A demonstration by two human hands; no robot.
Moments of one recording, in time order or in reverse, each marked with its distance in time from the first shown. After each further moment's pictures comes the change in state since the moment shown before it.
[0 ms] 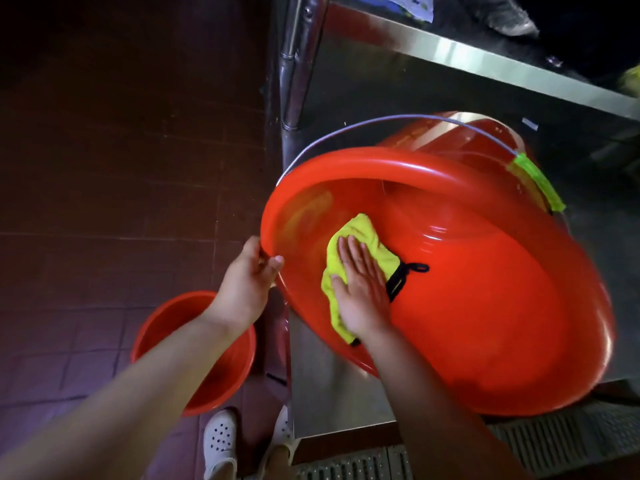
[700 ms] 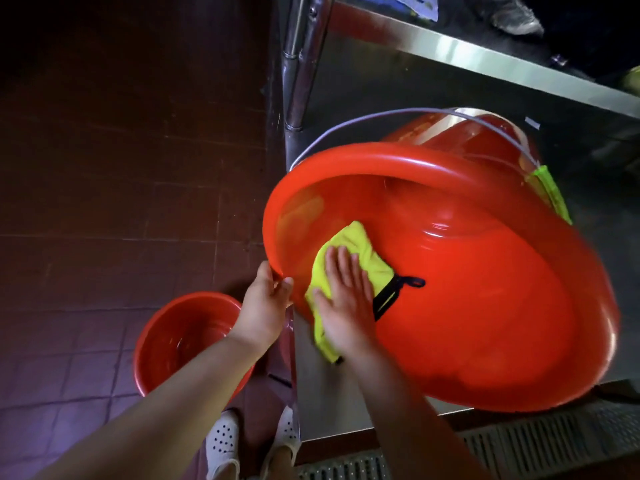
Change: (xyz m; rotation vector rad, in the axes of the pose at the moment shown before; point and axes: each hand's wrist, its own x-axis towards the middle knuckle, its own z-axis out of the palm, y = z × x) left_hand -0.010 -0.027 0.022 -0.103 0.027 -0.151; right_hand -0.017 -0.033 0.013 0.066 0.011 0.021
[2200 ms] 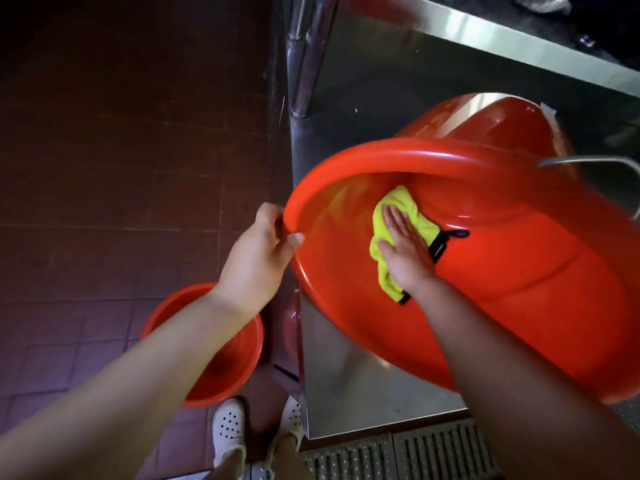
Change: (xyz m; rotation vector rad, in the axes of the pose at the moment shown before) left_hand 0.021 0.056 -0.026 0.434 -0.024 0.426; right_hand 0.085 0.086 -0.039 -0.024 -0.083 0.052
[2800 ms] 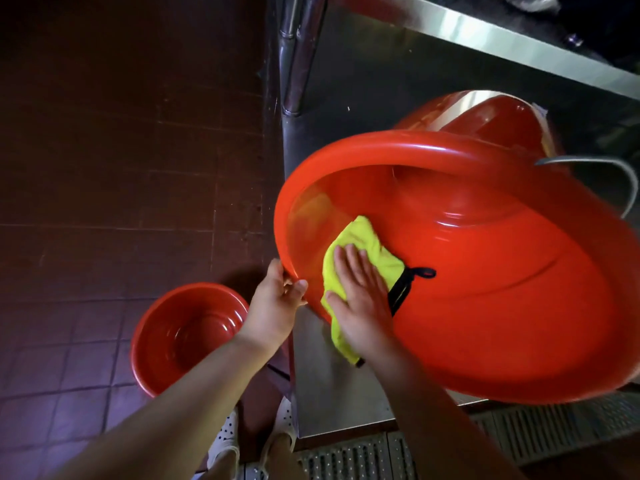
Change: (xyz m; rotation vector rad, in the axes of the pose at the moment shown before) left_hand -0.038 -0.039 0.063 -0.428 -0.039 -0.315; right_hand -0.091 -0.060 0.031 0.044 0.045 -0.137
